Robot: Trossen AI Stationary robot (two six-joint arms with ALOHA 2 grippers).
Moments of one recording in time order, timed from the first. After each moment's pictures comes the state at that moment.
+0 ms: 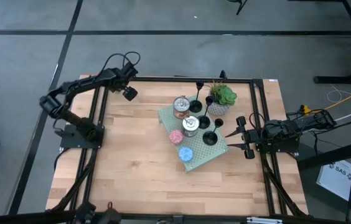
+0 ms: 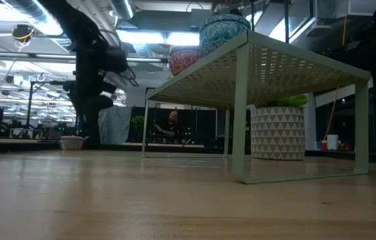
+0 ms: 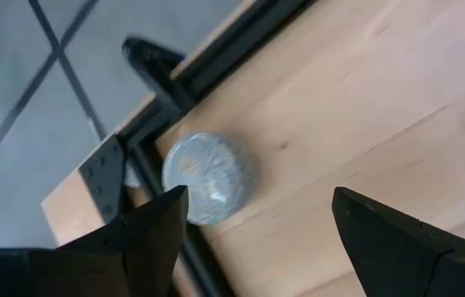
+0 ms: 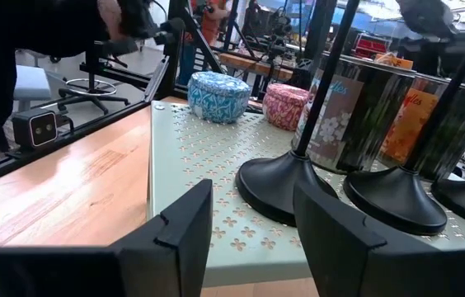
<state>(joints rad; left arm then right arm) 0.87 1.46 0.94 -0.75 -0.45 -0.01 0.29 0.10 0.01 0.02 0.07 -0.20</state>
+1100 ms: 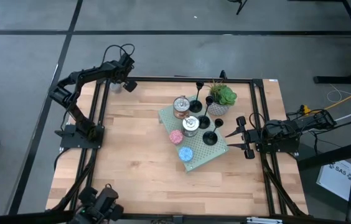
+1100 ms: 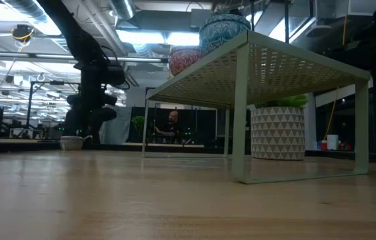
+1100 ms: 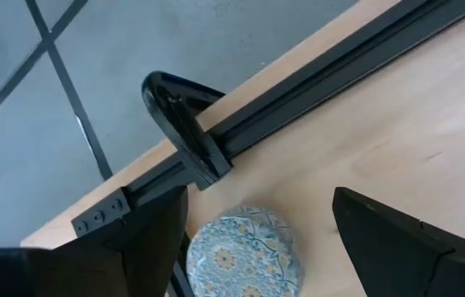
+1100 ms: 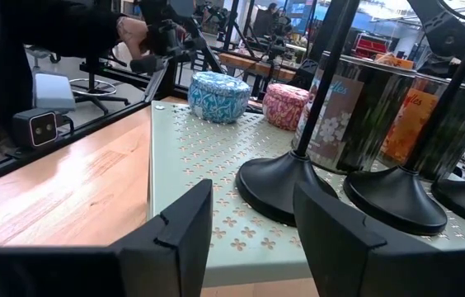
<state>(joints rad) 1.05 1.64 1.00 -0.57 -0.38 0.10 0.29 0.10 0.01 0.02 0.07 -0.20</state>
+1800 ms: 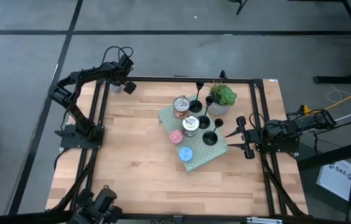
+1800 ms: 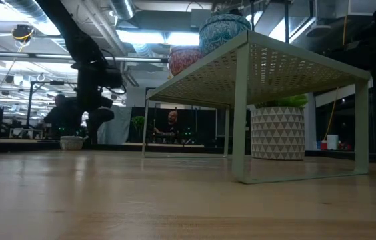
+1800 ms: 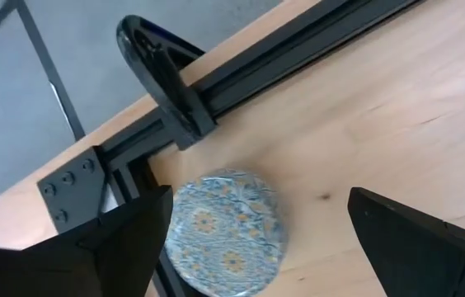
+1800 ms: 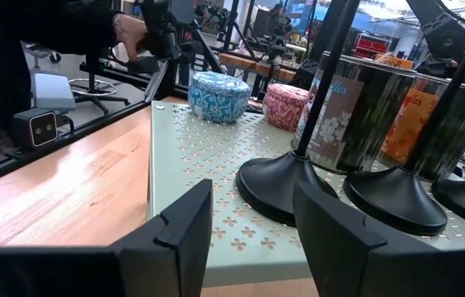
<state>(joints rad) 1.07 1.64 0.99 -0.64 -0.33 0.02 0.29 0.10 0.01 0.02 0.07 -0.20</state>
